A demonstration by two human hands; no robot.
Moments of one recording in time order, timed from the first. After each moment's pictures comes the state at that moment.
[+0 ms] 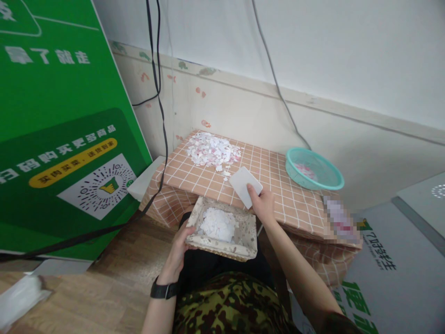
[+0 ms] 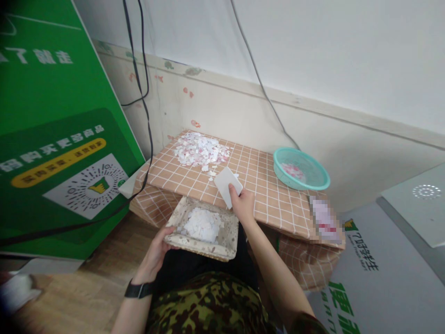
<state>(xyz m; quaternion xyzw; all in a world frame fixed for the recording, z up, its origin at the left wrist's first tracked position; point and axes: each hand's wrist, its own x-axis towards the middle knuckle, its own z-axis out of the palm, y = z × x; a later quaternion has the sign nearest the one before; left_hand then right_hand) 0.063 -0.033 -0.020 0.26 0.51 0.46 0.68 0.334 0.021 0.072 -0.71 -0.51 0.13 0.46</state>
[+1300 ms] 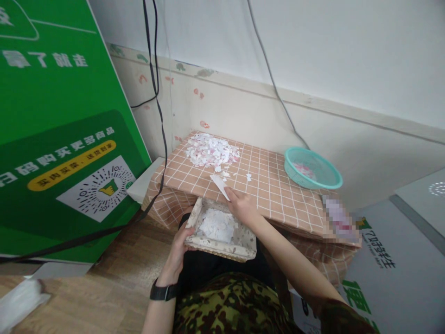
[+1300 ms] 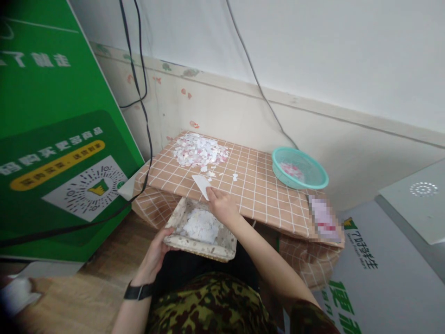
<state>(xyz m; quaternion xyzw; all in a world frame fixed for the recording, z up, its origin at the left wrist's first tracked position) 0.062 -0.033 -0.021 0.27 0.50 0.46 0.68 0.304 0.030 0.053 -0.51 -0.83 -0.12 0.21</state>
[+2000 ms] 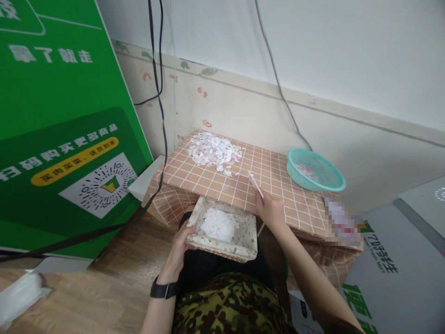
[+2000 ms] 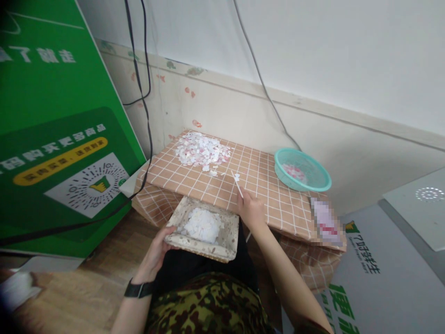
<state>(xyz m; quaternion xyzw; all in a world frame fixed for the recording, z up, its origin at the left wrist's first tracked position) 0.060 -0.032 -0.027 0.27 0.50 0.46 0.69 0.368 0.006 0.055 -0.66 -0.68 -0.19 0.27</state>
